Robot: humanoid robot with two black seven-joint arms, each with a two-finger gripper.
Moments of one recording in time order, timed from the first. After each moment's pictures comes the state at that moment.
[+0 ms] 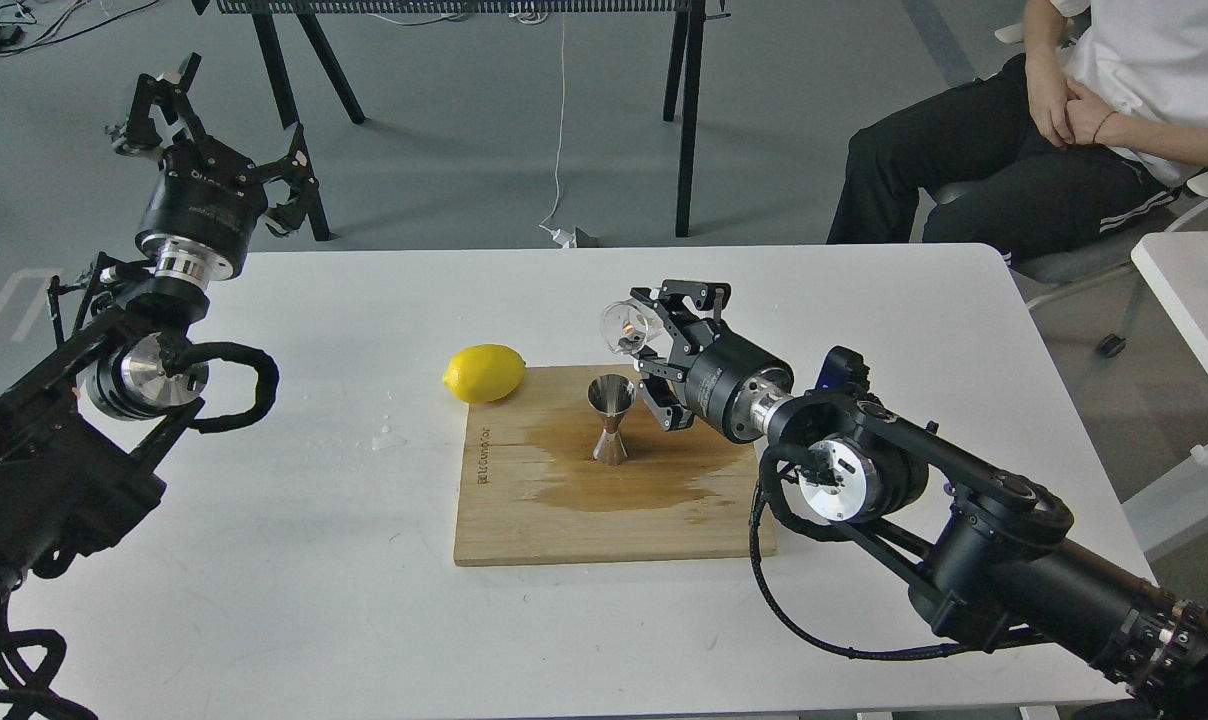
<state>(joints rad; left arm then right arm) -0.66 0.38 -0.92 -0.87 0.06 -0.25 -0.46 0.61 -0.16 0.61 1.30 -0.28 -0.25 -0.04</state>
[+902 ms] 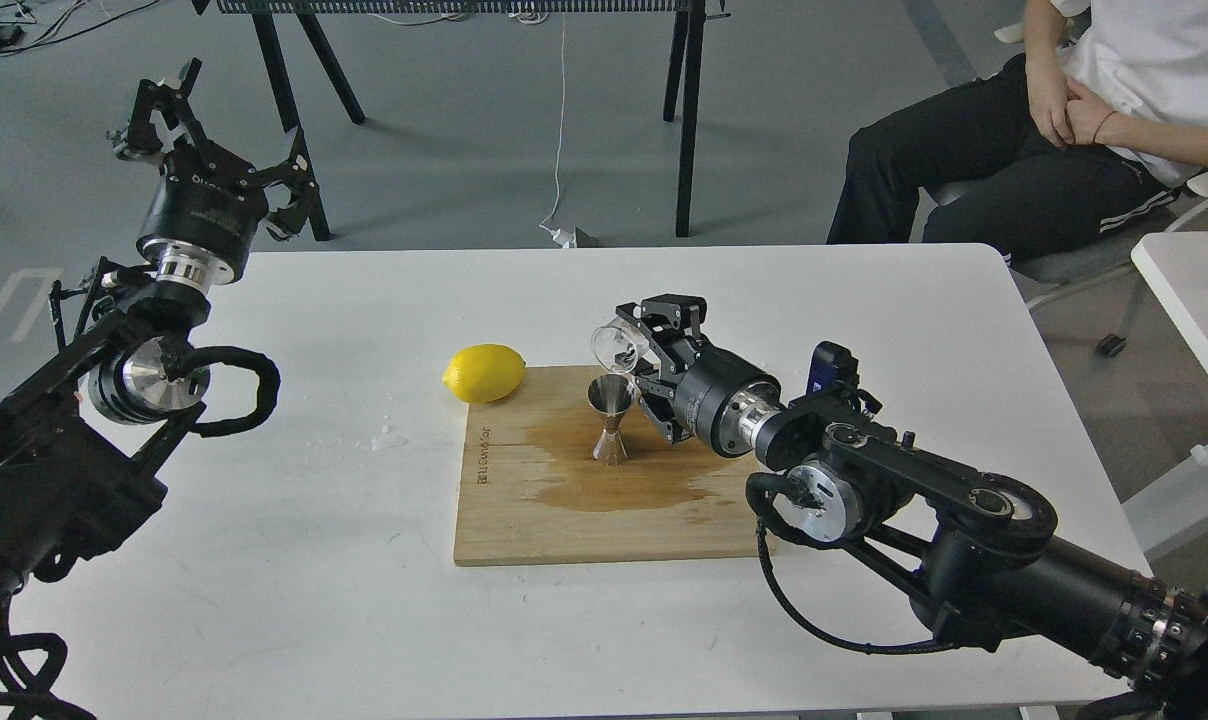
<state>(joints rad) -0.65 0.38 -0.92 -0.87 0.06 -0.25 -0.47 0.65 -0.17 0.51 1.29 -0.42 -0.27 -0.04</state>
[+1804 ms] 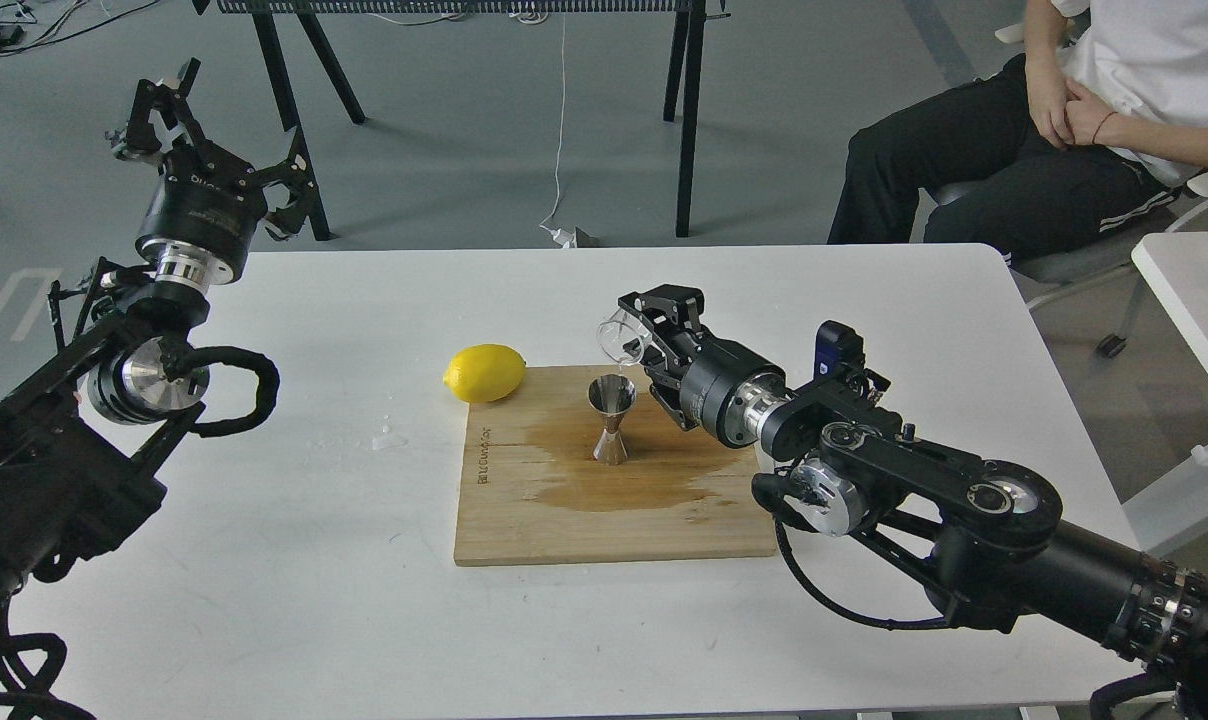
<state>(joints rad) -0.65 0.38 -0.92 -0.87 0.06 -0.25 -0.47 0.70 -0.19 0.43 1.29 -0.54 -0.29 -0.03</state>
